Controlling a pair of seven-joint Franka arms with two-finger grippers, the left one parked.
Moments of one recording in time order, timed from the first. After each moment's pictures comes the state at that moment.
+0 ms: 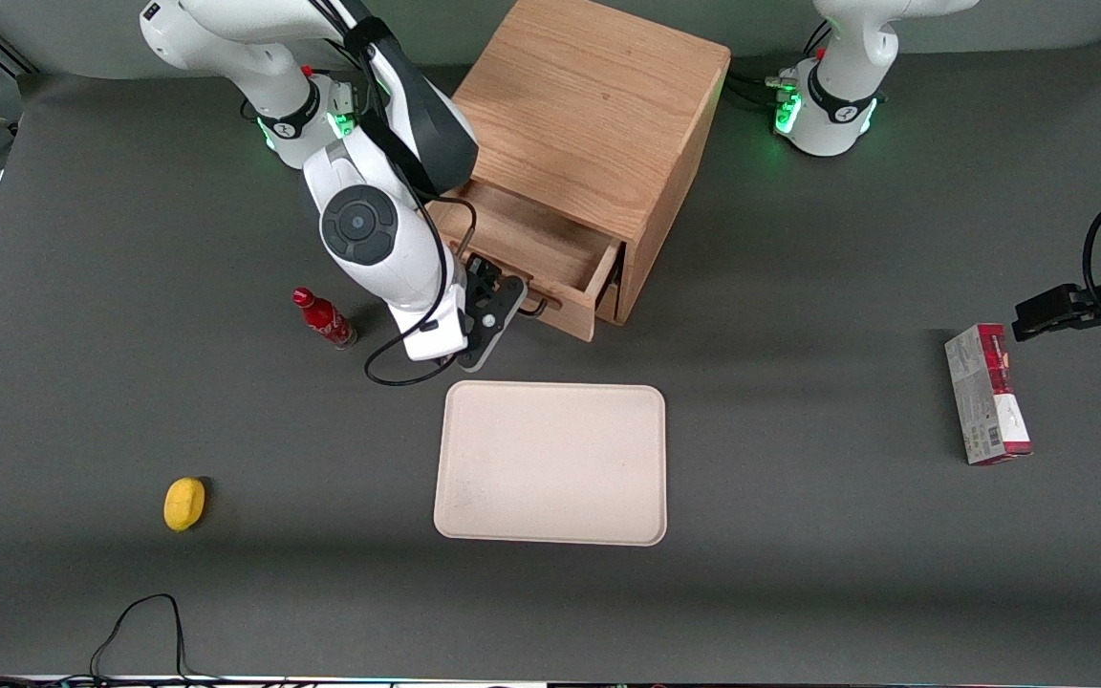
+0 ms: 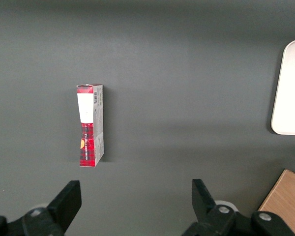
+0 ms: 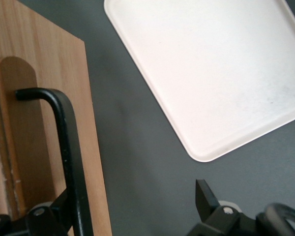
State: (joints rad) arm 0.76 0.41 -0.21 -1.59 0.25 1.94 -0.49
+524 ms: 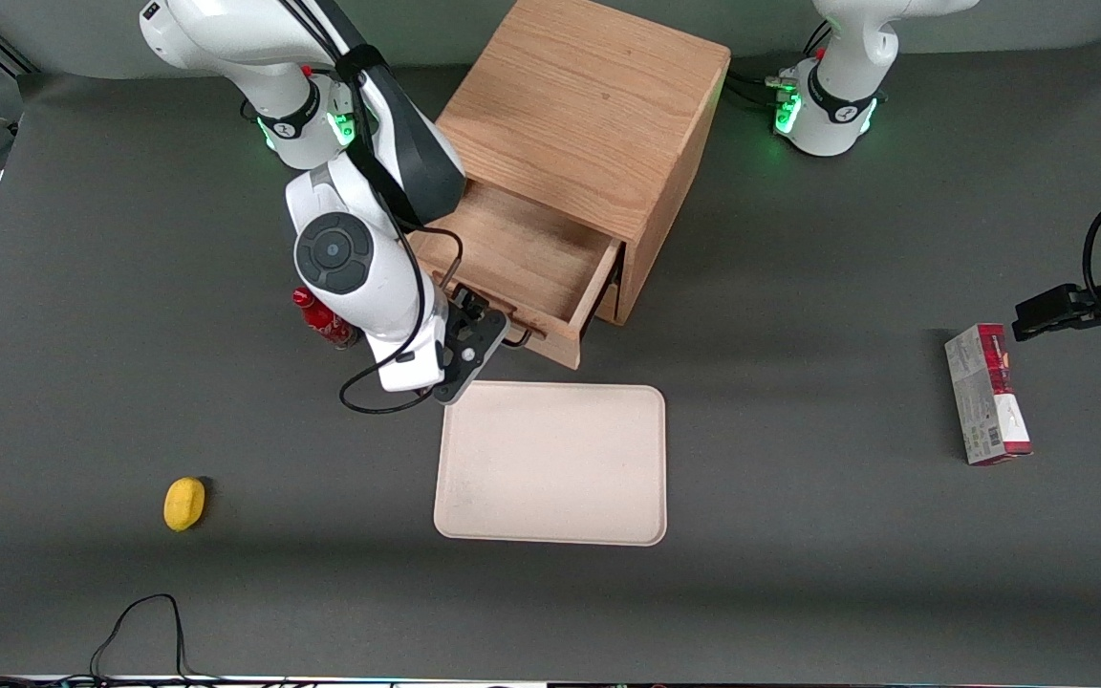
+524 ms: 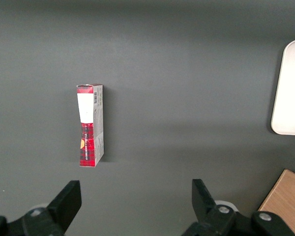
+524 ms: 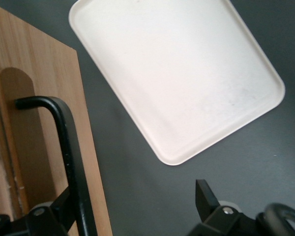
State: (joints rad) arm 0.75 0.48 -0.27 -1.50 0.25 1.94 -0.49
